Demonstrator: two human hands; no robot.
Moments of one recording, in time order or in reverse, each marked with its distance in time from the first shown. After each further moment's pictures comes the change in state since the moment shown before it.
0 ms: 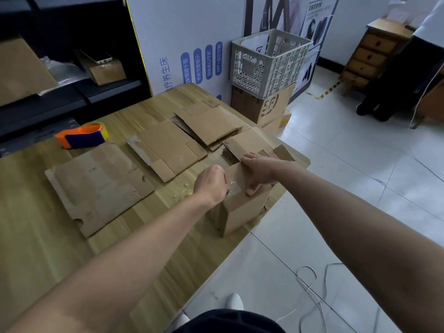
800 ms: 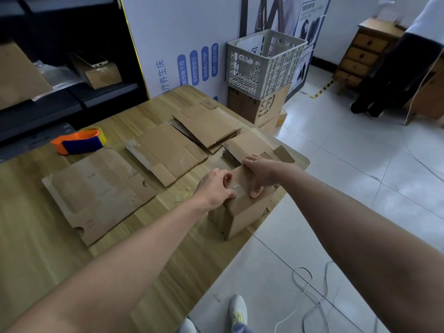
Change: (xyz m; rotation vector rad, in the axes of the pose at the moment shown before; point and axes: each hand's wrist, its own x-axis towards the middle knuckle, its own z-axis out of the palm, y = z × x) left_hand 0.008 -0.018 -0.003 -0.128 -0.146 0.107; right_hand 0.003 -0.007 0.000 0.025 -0.007 0.061
